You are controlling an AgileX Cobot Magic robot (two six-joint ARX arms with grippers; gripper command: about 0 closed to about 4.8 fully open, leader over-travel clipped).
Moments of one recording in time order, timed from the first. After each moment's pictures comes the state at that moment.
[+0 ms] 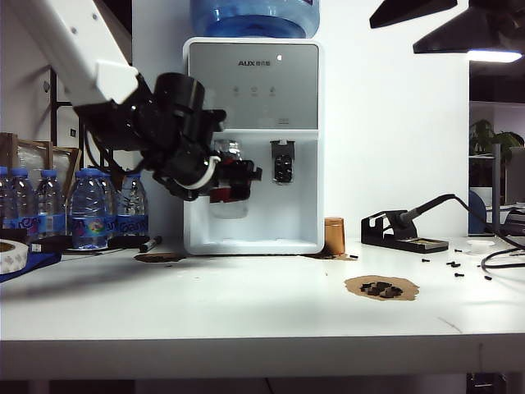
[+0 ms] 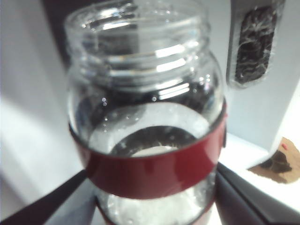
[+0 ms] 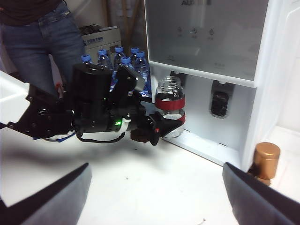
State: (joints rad) left arm -0.41 2.20 1.44 0.51 -0.08 0.02; right arm 0.22 0.99 0.68 0.14 -0.48 -0.06
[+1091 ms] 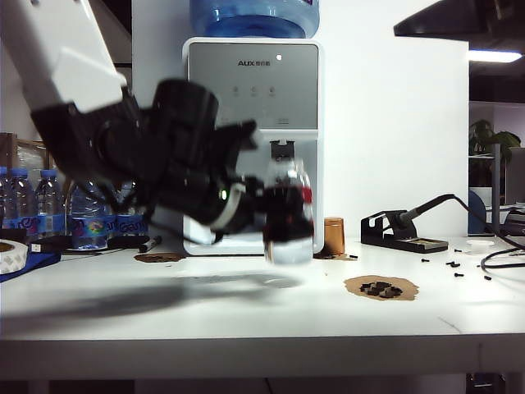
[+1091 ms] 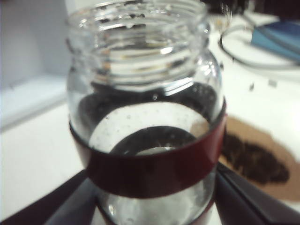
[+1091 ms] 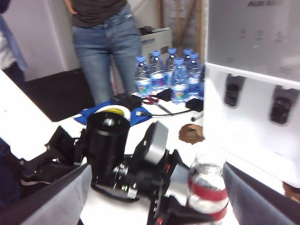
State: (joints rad) left arm -0.59 2.10 1.01 0.79 0.18 0.05; right arm 0.22 0.94 0.68 0.08 -0.68 -0.07
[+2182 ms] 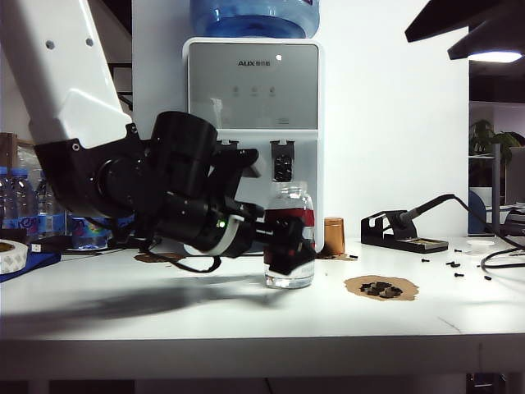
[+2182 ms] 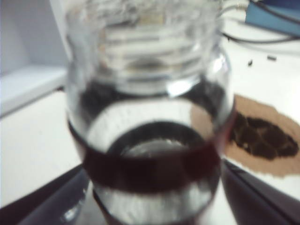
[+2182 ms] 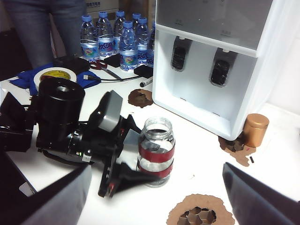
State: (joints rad) left arm -0.58 2.17 1.01 0.86 0.22 0.12; right arm 0.22 0.78 0.60 -0.10 -0.44 -0.21
